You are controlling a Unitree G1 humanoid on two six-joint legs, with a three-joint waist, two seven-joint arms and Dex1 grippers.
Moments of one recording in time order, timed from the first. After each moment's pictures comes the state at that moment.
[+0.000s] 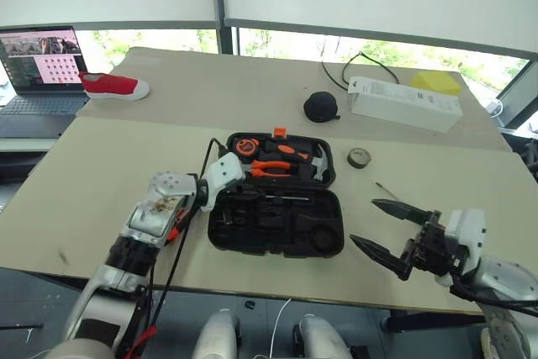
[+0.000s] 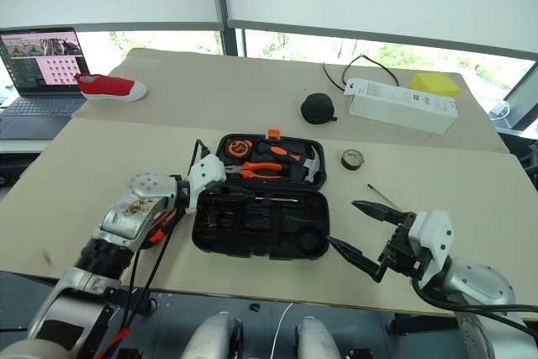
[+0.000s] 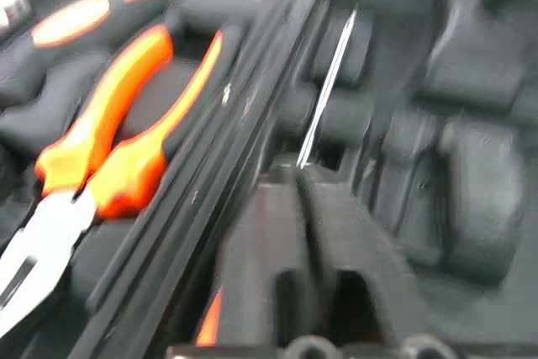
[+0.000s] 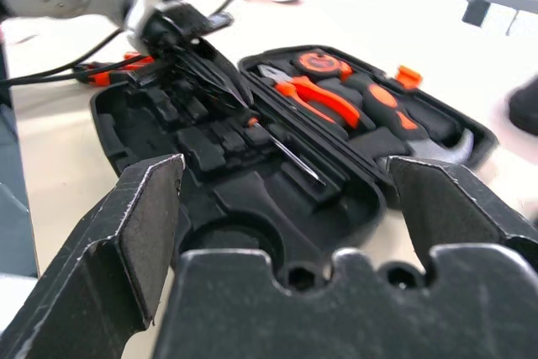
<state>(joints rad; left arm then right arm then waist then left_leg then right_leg) -0.49 0.47 -0.09 0.17 -0.28 0.21 -1.13 0.35 -0.64 -0.34 -0.46 0.61 0.09 0.89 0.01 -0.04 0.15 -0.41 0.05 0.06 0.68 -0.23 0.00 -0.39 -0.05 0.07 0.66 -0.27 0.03</state>
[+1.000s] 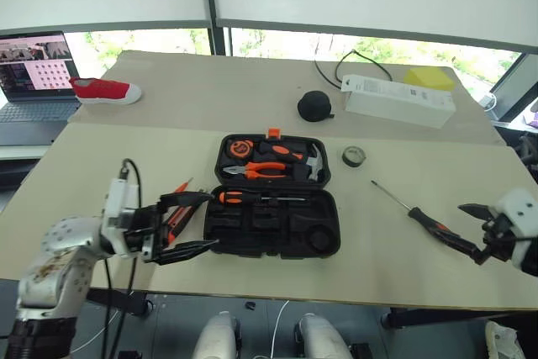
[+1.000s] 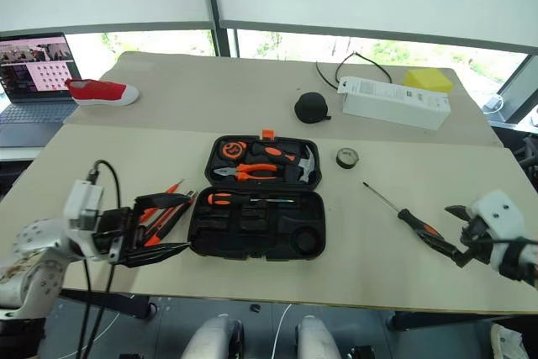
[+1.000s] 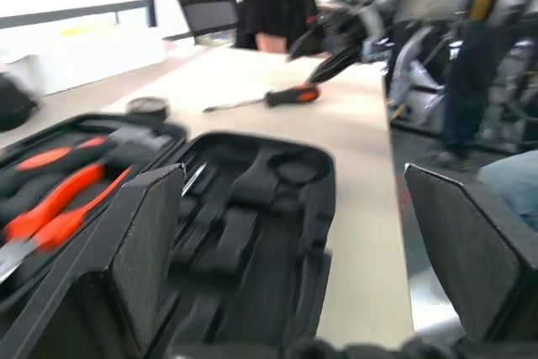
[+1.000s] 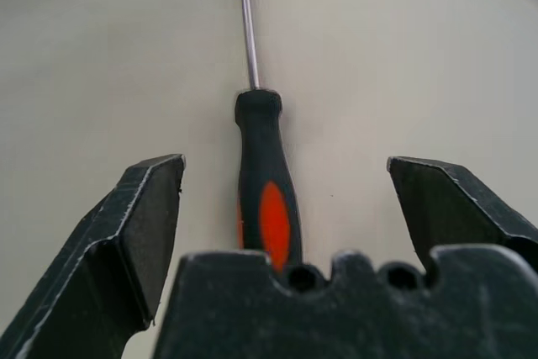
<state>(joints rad) -0.06 0.67 0.17 -0.28 -0.71 0.27 -1.34 0.02 -0.98 -0.27 0.14 0.29 0.30 0.93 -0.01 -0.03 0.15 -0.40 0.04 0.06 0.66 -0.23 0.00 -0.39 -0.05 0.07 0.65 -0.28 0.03</state>
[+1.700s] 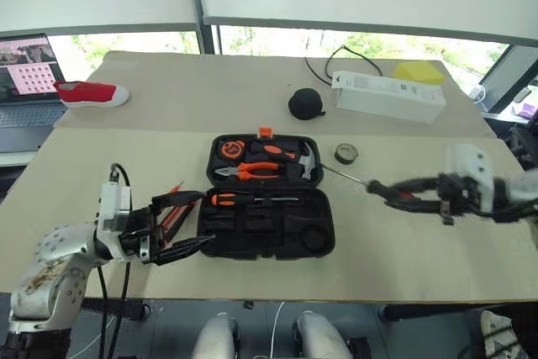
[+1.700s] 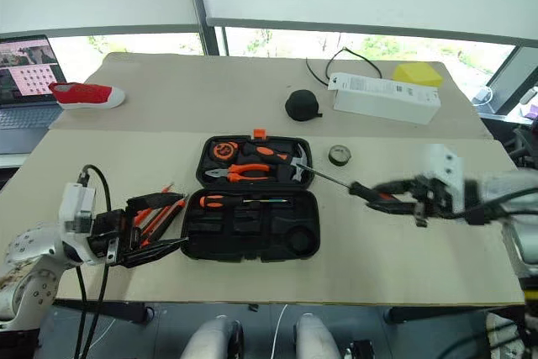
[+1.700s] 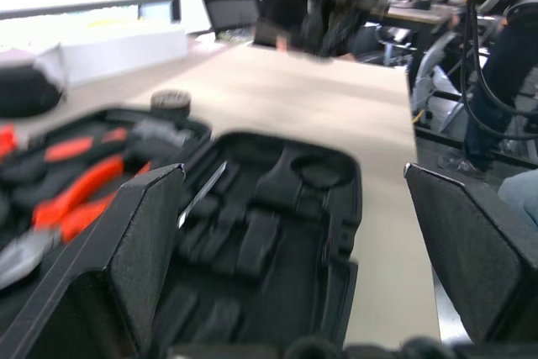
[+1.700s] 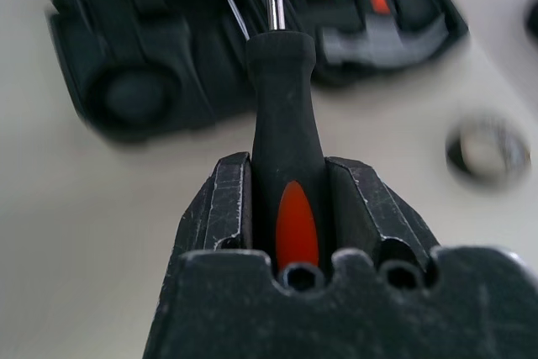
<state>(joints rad) 0.08 0.68 0.29 -0.26 -0.71 0.24 -1.27 -0.38 -0.96 -0.05 -0.13 0.41 0.35 1.28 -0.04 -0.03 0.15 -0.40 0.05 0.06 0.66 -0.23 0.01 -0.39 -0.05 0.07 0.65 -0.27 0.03</state>
